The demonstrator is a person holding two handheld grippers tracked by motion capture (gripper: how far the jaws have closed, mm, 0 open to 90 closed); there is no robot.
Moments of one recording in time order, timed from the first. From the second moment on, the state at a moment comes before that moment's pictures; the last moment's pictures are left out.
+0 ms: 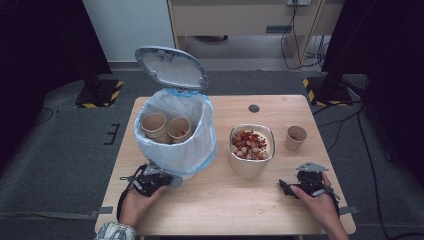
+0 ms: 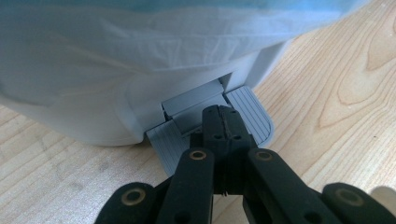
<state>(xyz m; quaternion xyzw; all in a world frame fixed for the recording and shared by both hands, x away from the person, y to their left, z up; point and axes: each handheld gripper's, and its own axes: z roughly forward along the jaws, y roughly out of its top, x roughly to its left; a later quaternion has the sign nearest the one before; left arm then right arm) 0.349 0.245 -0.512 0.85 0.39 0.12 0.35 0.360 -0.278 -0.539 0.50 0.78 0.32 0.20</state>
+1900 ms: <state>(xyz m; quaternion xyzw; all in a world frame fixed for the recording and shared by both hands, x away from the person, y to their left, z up) 0.350 0.246 -0.513 0.84 0.39 0.12 0.35 0.413 -0.287 -0.477 0.55 0.69 0.37 0.29</state>
